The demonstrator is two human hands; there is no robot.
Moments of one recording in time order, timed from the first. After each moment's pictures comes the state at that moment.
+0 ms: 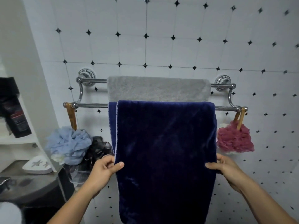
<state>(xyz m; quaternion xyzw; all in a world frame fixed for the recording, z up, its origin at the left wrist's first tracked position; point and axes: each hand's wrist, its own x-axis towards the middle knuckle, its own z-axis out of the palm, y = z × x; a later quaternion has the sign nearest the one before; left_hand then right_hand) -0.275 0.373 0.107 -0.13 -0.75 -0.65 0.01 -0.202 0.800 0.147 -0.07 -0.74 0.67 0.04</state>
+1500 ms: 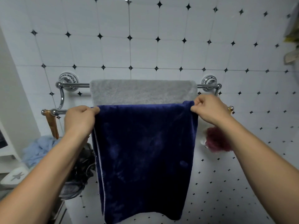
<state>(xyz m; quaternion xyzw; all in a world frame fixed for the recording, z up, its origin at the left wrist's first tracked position) -0.307 0.405 0.293 0.04 -0.73 -0.63 0.25 -0.262 0.768 0.326 -0.12 -0.92 0.23 0.28</state>
